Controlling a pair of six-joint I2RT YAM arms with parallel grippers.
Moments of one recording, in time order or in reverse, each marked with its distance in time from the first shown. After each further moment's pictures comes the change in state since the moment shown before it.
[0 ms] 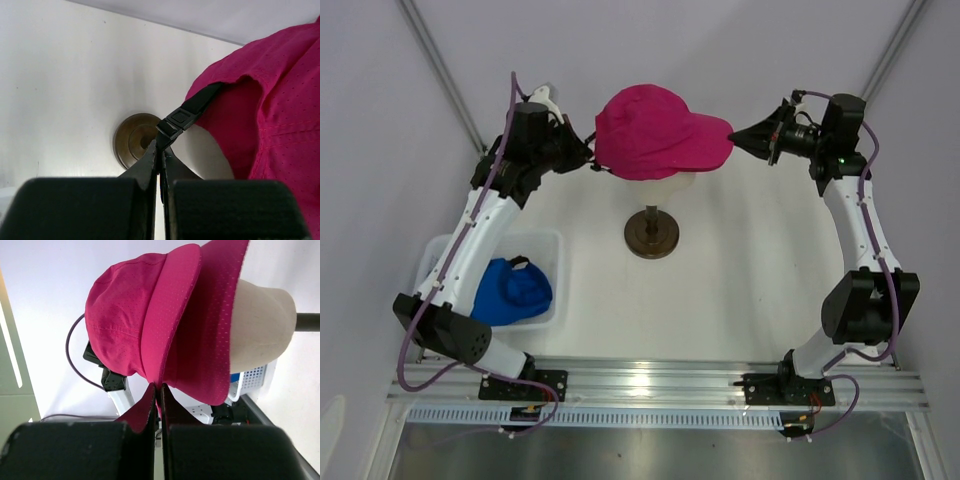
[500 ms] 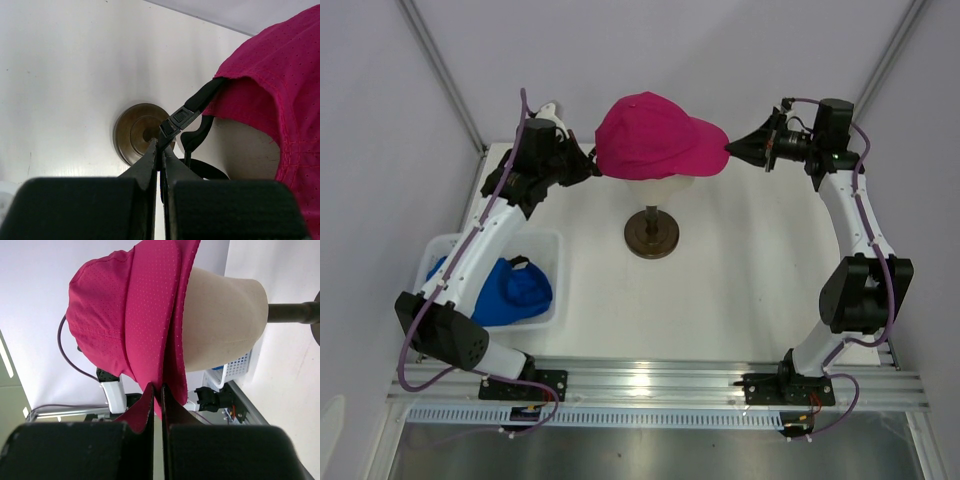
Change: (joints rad) left arm -0.008 -0.033 -0.180 0.101 0.000 -0.034; right arm 0.000 0.078 0.022 -0.129 -0.064 -0.171
